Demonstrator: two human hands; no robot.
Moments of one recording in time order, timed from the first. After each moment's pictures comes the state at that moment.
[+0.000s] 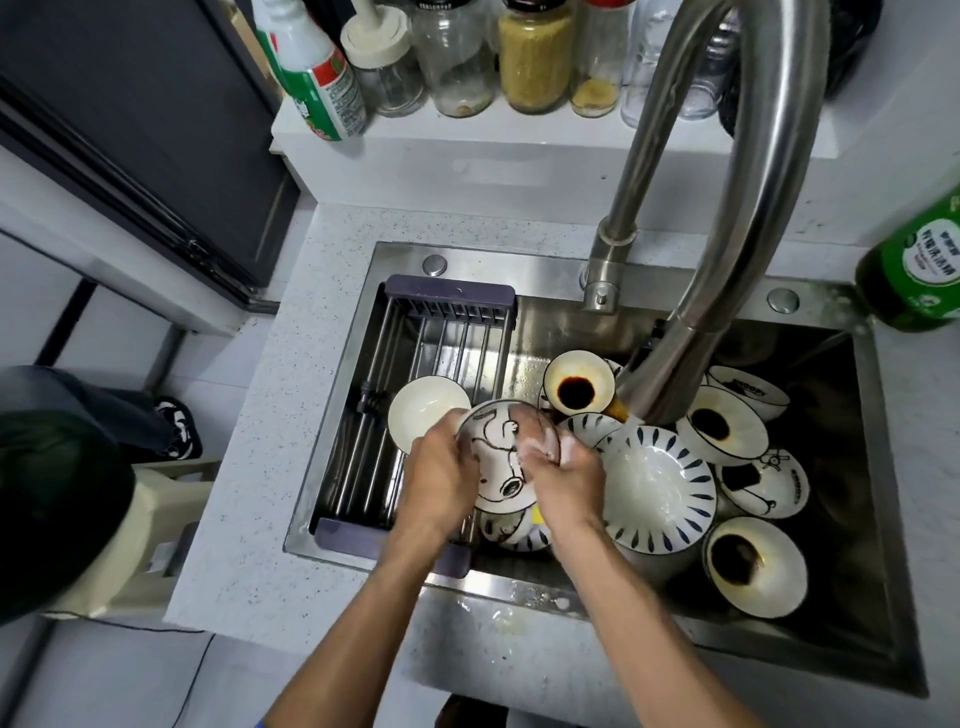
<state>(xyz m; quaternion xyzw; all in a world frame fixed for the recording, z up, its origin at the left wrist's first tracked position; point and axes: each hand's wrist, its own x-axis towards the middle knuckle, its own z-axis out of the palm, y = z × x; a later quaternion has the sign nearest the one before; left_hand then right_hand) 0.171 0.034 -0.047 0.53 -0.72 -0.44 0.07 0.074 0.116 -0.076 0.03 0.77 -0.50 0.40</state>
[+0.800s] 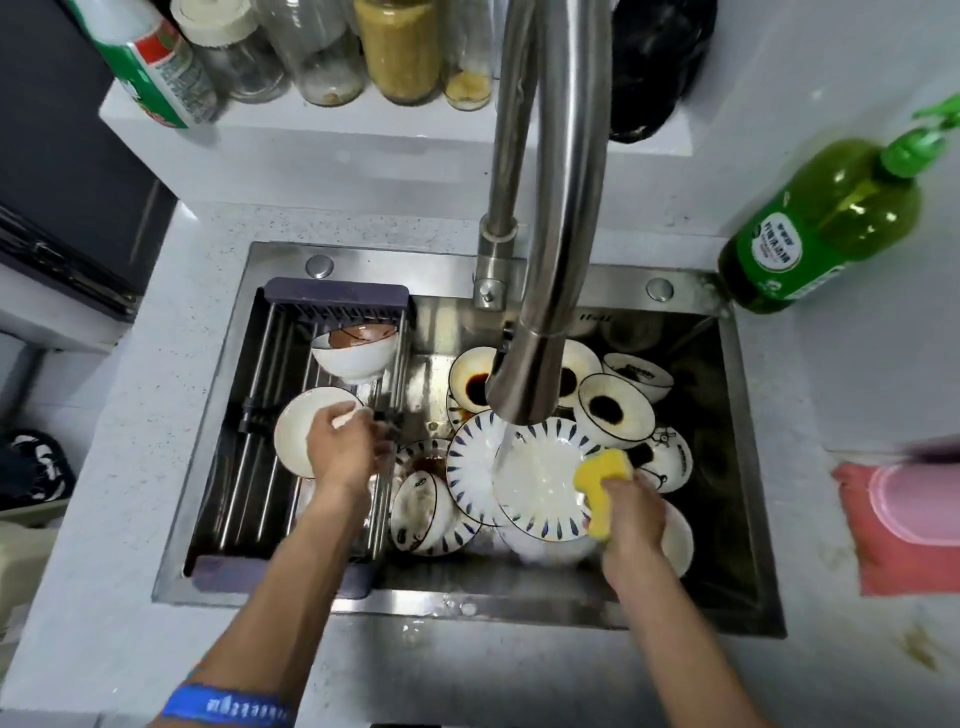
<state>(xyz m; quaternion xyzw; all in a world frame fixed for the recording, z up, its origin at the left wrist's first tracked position) 0.120 0.018 -0.084 0.66 -0.41 -0.60 0.19 -0.024 0.234 -0.096 0.31 0.72 -0.54 0.29</state>
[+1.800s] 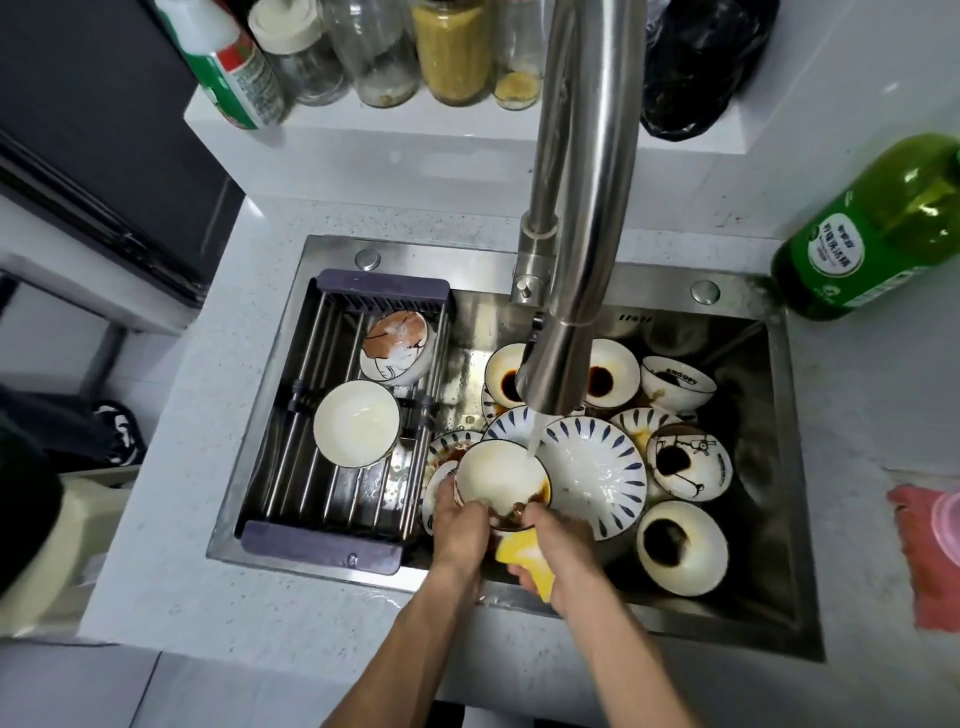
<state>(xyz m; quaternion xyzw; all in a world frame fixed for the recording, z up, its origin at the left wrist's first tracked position) 0.130 0.134 -0.130 0.64 -0.33 -0.68 0.08 0.051 0.206 -0.109 0.26 0.72 -0.39 0.51</state>
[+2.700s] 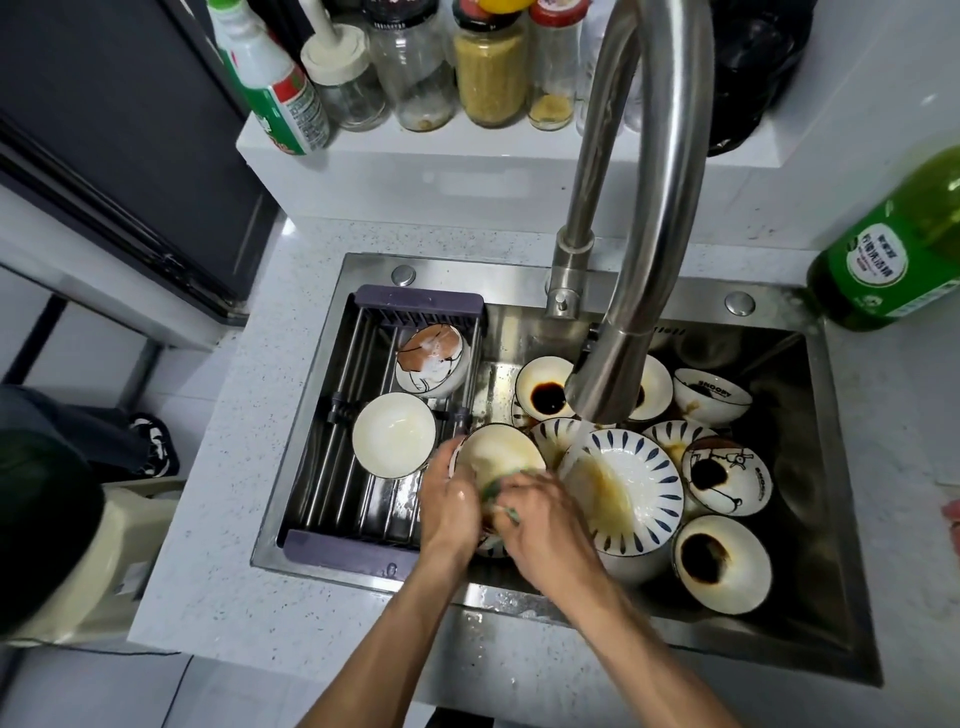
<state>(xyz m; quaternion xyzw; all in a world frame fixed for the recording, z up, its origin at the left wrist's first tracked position) 0.142 0.084 -0.072 0.60 -0.54 -0.58 0.14 0.063 0.165 -0.088 -0.50 0.79 -0.27 0.25</state>
